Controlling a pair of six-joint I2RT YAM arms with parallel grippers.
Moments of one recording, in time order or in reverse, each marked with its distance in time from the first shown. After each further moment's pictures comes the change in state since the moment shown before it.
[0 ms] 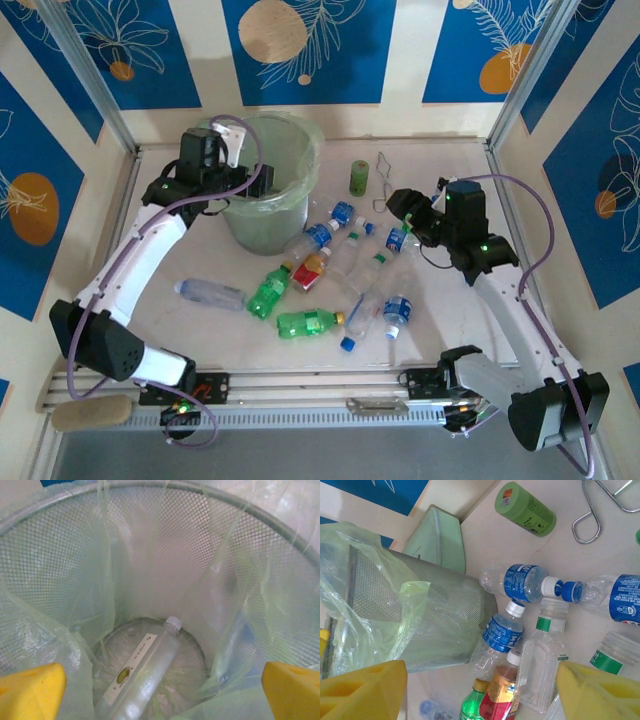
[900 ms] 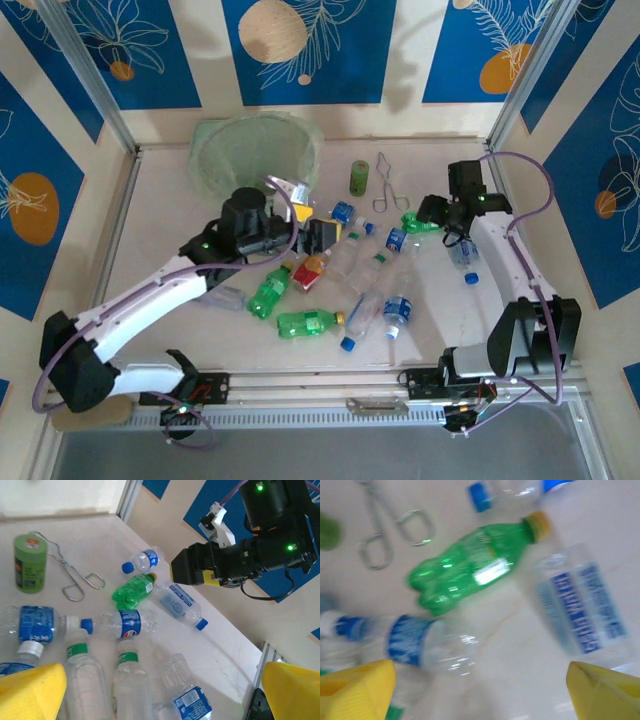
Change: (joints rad) left arm -0.413 -0.151 -0.411 0.519 0.232 -0.353; right arm -0.203 0.372 0.213 -0.355 0.421 -0.494
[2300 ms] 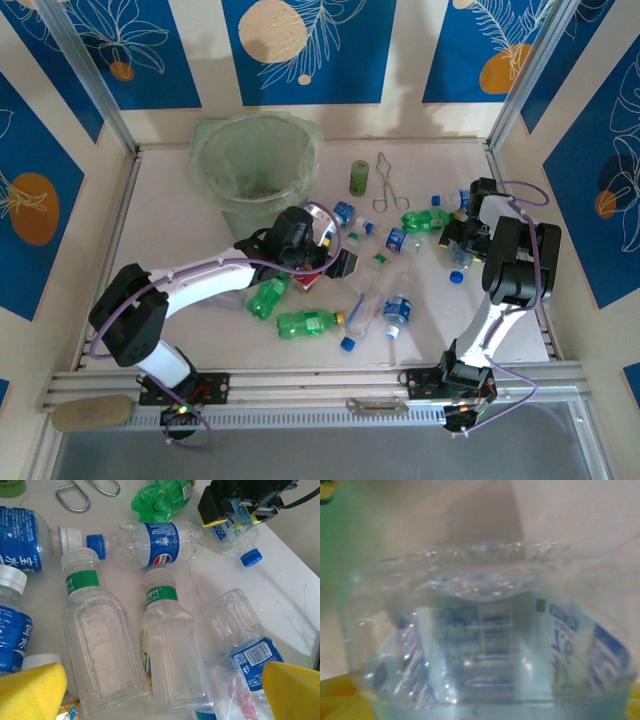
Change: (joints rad) left arm -0.060 0.298 -0.045 0.042 -0.032 0.106; right arm -0.259 0.465 0.031 0.054 -0.106 -0.165
